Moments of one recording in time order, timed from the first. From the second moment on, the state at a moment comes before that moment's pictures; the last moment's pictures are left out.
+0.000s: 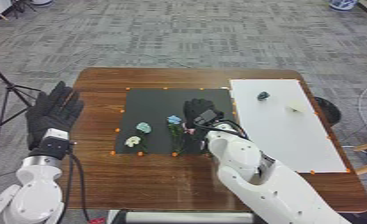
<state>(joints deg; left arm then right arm) 116.1 -54.9 -94.2 -114.5 9.7 10.5 21.2 -72.2 -62.4 42.1 -102.4 -139.6 -6.7 26.6</state>
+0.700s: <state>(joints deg) 116.6 -54.9 -94.6 -114.5 9.1 10.5 21.5 -73.5 -61.3 45.6 -107.7 -138.1 -7.2 26.0</state>
